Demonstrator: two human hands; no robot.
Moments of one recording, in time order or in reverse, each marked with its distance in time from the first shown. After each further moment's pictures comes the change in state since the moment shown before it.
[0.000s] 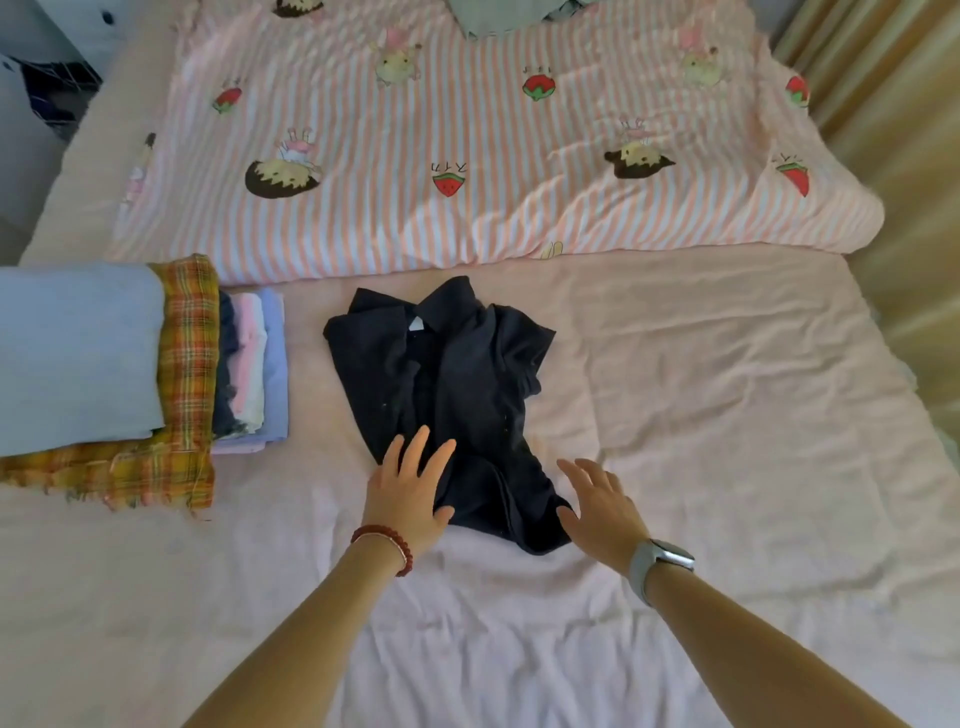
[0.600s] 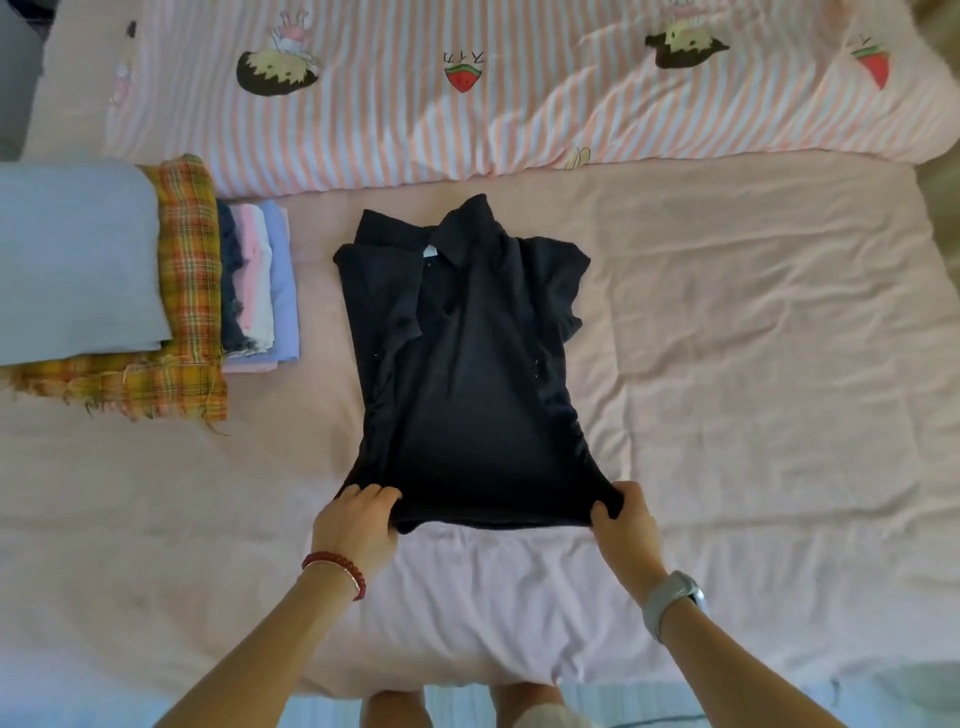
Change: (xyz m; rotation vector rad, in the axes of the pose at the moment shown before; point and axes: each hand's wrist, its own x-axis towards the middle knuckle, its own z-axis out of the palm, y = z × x) left_hand -0.091 -0.040 0.051 0.067 -0.150 -0.189; right_hand -0.064 0.019 0.070 0.713 0.117 0.471
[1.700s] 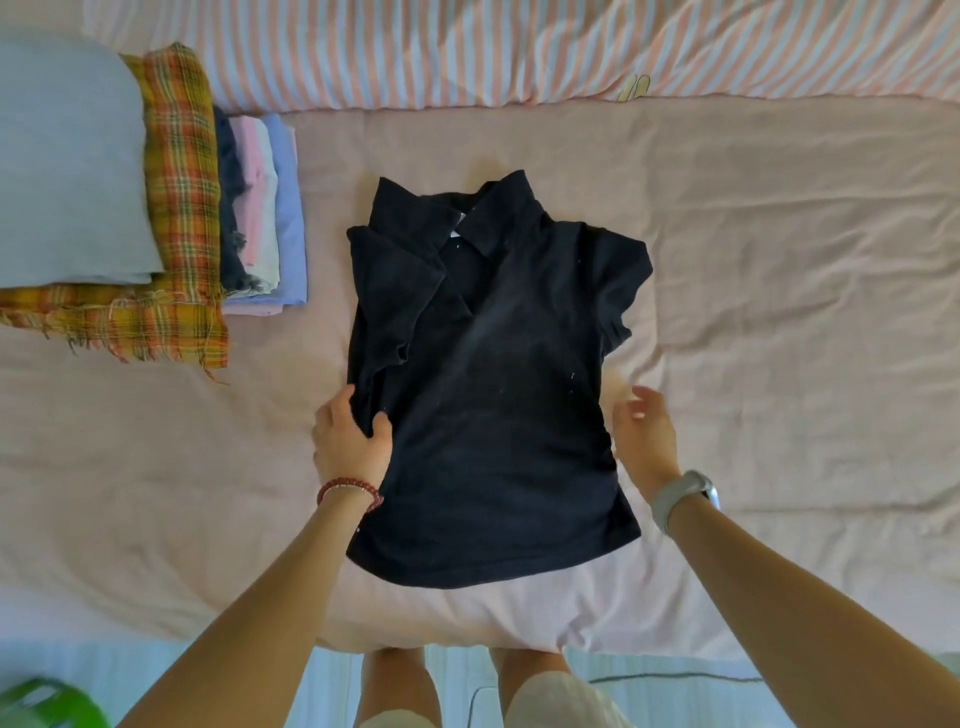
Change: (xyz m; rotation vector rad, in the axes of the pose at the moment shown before) left_hand 0.036 -0.009 0.004 -0.791 0.321 -0.503; right_hand 0.051 -0.042 0.012 0.007 0.064 -0.049
